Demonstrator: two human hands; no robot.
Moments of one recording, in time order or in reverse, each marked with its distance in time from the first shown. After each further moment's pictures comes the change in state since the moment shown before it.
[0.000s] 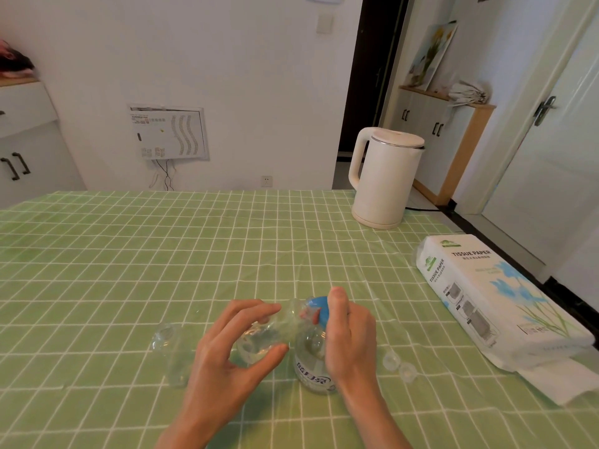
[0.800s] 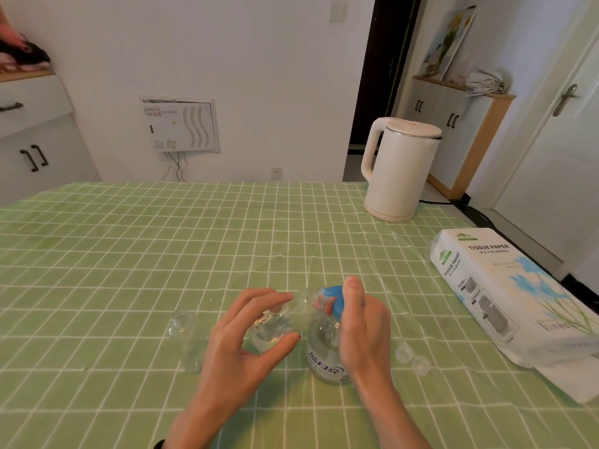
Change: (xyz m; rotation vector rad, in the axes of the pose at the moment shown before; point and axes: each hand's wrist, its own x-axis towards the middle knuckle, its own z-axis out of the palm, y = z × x) left_hand 0.000 0.003 -0.002 -0.007 0.012 -0.008; right_hand 0.001 0.004 0.002 0.038 0.012 0.000
